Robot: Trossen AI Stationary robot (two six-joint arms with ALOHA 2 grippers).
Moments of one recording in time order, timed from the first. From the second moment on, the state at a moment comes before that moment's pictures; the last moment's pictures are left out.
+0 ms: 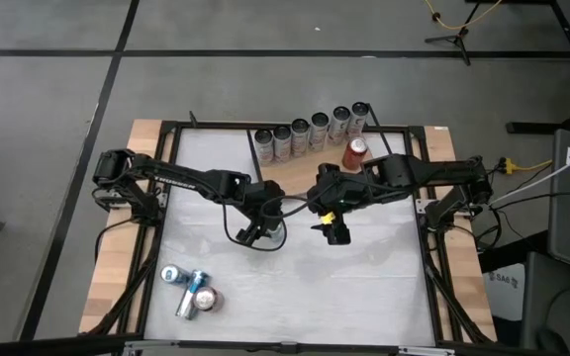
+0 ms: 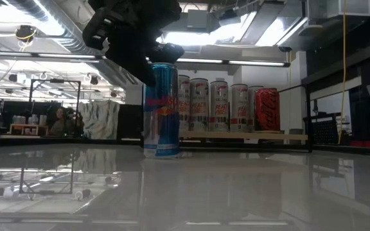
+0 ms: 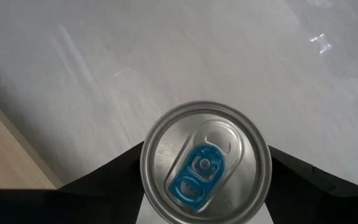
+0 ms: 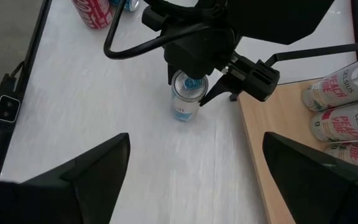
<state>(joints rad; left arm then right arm) -0.02 1.65 1.17 -0.52 0.17 0.47 0.20 1.71 2.00 -1.23 0.09 0.02</state>
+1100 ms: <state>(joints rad) -0.03 1.29 1.17 -0.57 0.10 0.18 0.20 1.74 2.00 -1.02 0.09 0.02</state>
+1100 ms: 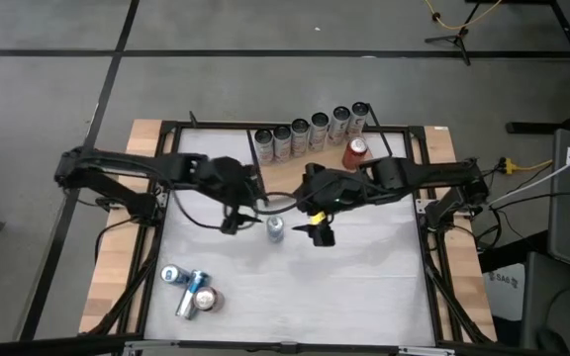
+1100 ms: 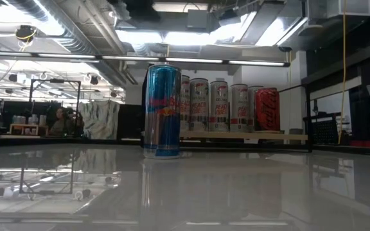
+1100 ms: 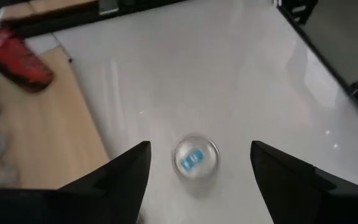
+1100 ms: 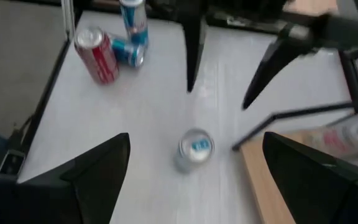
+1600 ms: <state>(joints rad) -0.04 0.89 1.17 -0.85 0.05 -0.05 0.20 1.93 2.00 -0.86 0.09 -0.01</state>
